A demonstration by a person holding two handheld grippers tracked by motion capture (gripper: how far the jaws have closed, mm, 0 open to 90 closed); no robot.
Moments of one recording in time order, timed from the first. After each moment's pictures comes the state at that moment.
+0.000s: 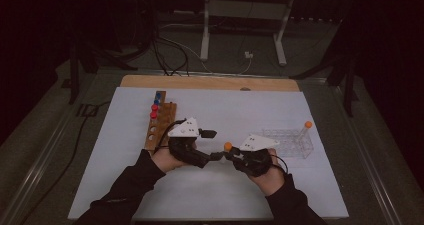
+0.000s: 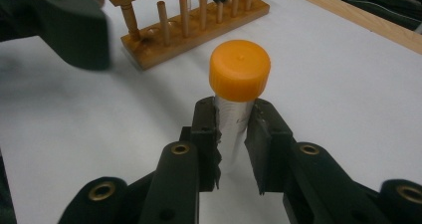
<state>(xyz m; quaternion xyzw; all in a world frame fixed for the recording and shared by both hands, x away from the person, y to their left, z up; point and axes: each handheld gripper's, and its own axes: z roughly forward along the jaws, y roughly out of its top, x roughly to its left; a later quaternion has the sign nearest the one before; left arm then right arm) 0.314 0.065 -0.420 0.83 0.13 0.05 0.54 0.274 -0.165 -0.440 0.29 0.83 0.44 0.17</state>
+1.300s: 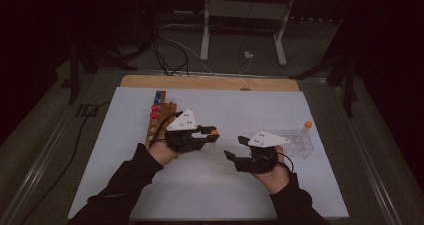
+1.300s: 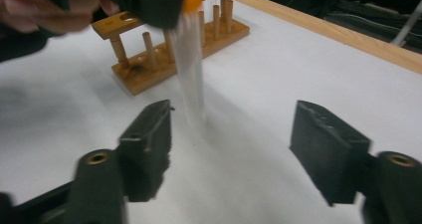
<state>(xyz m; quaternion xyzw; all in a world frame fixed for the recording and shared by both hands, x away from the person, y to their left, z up) 0.325 0.086 -0.399 0.83 0.15 0.12 0.53 0.276 -0.178 -0.432 0.32 0.80 0.47 0.18</state>
